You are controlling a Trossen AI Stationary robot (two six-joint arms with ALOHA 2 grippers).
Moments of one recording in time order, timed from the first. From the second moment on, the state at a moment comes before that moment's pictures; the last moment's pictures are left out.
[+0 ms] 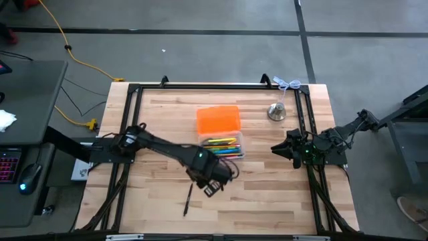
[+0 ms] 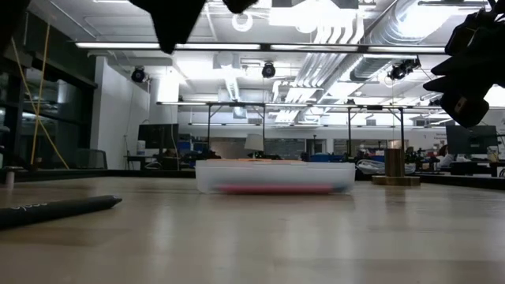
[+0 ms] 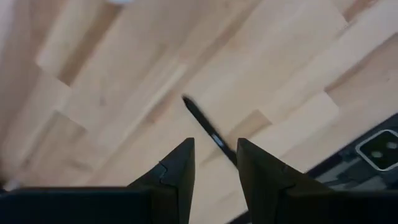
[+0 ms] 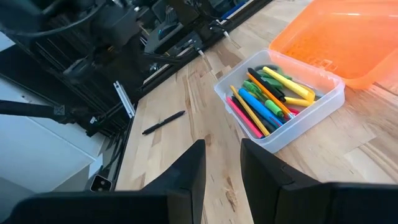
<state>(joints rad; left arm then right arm) -0.32 2.13 2.12 -1.55 0.09 -1.05 0.47 0.09 0.12 -0.27 0.41 0.76</state>
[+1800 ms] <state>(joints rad) -0.53 2.13 1.59 -1.01 0.08 -1.70 0.47 0.09 0.12 -0.27 0.30 0.75</state>
